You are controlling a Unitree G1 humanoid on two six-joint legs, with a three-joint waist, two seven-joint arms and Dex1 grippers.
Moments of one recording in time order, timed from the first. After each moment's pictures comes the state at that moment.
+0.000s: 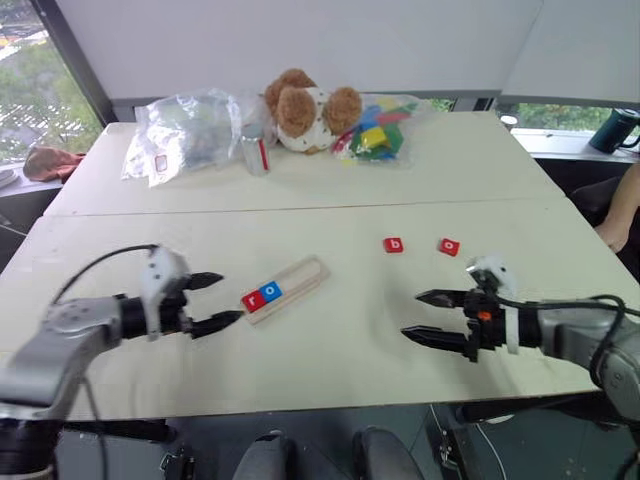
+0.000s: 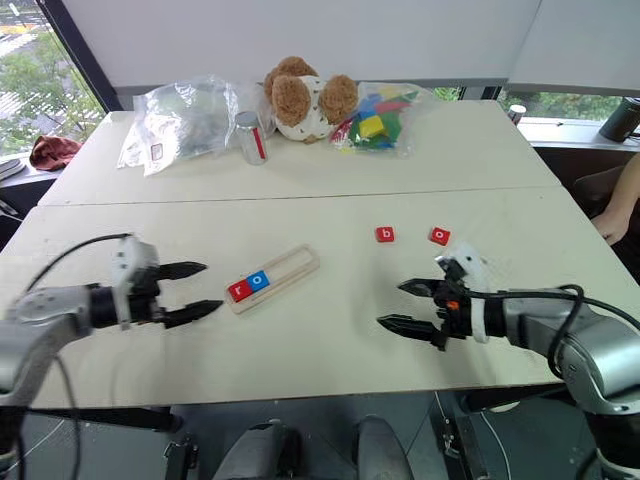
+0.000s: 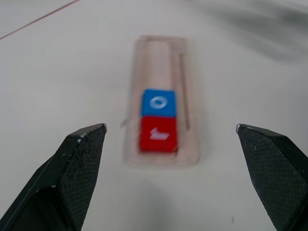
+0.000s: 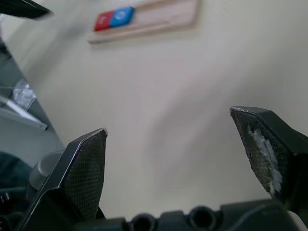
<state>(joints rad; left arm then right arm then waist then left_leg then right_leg) -0.14 0.77 0.08 -0.23 -0.46 0.45 -1.00 -0.17 -0.90 -0.10 -0.46 0.72 0.93 0.89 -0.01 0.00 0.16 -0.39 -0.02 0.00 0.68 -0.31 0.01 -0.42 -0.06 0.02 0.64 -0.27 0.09</state>
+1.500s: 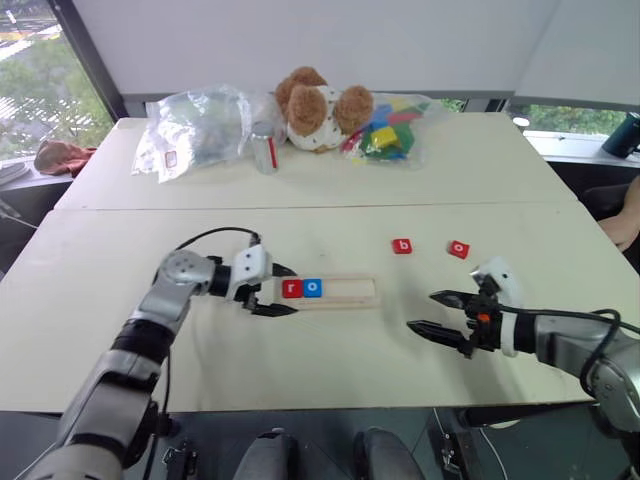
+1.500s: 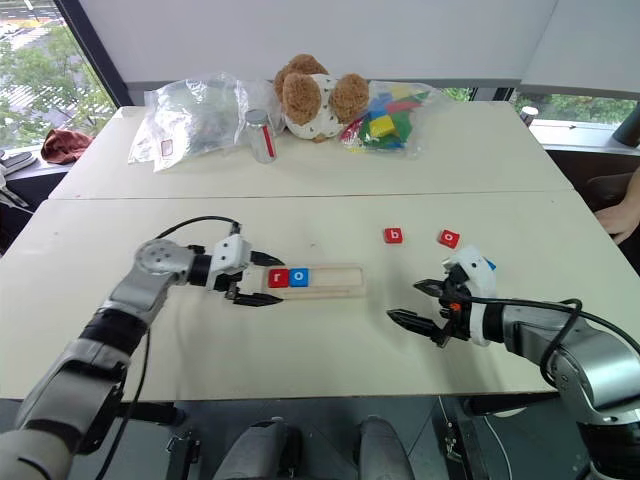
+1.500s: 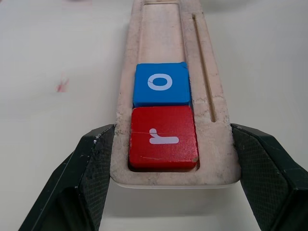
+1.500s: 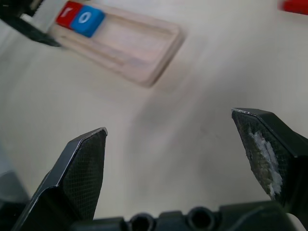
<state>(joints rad) -0.72 0.47 -0.27 0.66 -0.10 -0.23 -1.36 -0.03 -0.85 -0.18 -0.42 0.60 0.86 0.72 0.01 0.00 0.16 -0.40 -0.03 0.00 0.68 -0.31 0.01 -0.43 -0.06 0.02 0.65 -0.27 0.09</state>
